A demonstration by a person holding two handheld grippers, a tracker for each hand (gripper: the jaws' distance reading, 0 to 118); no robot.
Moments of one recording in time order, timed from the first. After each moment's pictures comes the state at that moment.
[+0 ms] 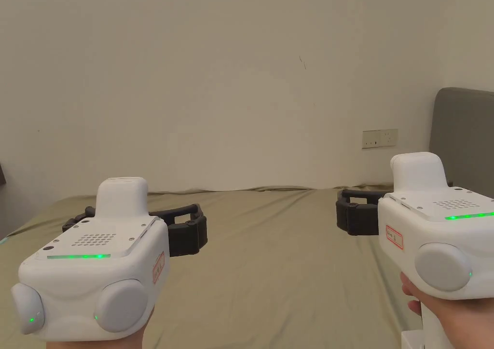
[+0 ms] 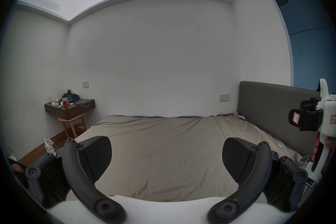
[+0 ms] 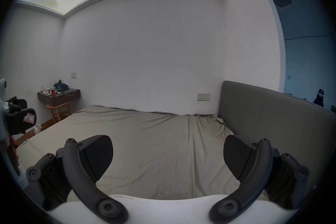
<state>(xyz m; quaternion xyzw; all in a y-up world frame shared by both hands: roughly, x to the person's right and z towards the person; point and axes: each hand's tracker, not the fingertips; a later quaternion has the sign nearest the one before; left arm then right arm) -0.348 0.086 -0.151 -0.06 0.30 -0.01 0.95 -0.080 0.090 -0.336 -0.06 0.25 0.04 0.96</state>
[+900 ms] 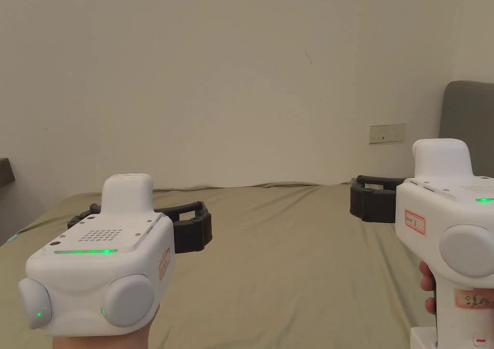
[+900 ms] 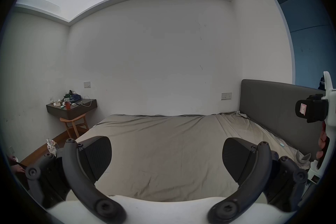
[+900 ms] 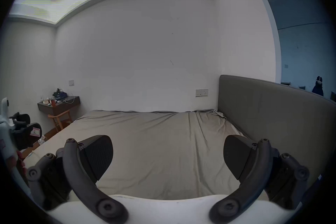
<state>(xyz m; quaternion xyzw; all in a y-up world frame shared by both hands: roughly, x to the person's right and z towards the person) -0.350 0.087 -0.152 -0.07 0.30 -0.01 0.95 -0.071 0.104 -0.331 -0.08 0.26 0.01 0.96</state>
